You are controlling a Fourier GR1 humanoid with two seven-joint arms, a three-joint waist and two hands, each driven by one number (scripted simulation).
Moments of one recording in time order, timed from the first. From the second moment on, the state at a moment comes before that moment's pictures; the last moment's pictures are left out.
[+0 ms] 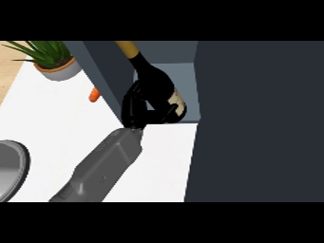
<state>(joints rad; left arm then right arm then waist) -0.76 0.00 -0.51 -0.55 1.15 0.28 -0.74 -0.06 -0.05 0.02 -2.39 -0.20 0.17 0.51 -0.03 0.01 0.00</state>
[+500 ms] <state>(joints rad) -0.96 0.00 -0.43 -0.35 1.16 0.25 -0.69 -0.06 -0.04 0.03 -2.38 -0.19 0.17 0.49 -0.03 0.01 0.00</state>
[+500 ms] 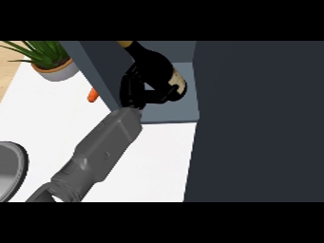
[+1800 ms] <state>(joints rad) -0.96 0.00 -0.56 -0.34 1.29 0.32 -0.66 -0.11 -0.02 0.09 -2.31 -0.18 0.20 0.42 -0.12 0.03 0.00</state>
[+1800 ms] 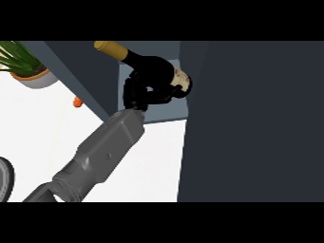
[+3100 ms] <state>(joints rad) -1.00 0.00 -0.70 -0.37 1.54 0.45 -0.78 -0.13 -0.02 0.10 -2.28 -0.17 0.19 0.42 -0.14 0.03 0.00</state>
